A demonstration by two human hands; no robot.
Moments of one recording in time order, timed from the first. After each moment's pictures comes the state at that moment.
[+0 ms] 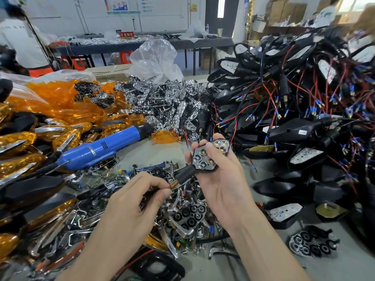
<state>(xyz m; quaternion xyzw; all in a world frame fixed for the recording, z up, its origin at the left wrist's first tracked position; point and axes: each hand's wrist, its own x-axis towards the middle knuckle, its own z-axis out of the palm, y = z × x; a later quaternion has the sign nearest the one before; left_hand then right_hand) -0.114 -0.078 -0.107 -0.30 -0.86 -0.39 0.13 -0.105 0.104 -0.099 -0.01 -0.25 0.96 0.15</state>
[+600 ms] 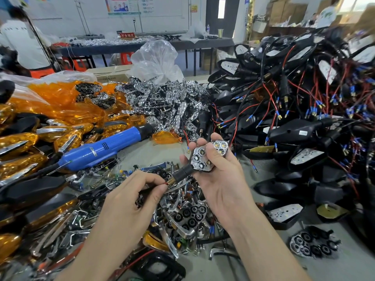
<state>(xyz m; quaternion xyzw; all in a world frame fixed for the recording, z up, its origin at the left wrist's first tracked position) -0.118 -0.079 -0.108 -0.27 -0.85 -0.42 0.13 -0.107 0.104 -0.101 0.02 -0.26 0.95 0.14</state>
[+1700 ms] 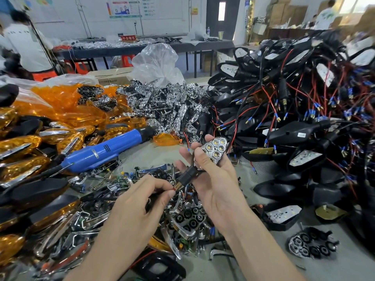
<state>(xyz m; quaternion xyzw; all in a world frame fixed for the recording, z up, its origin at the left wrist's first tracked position) -0.112 -0.074 -0.107 -0.30 -0.87 -0.38 0.13 -0.110 0.095 -0.105 0.01 -0.30 0.94 0.15</state>
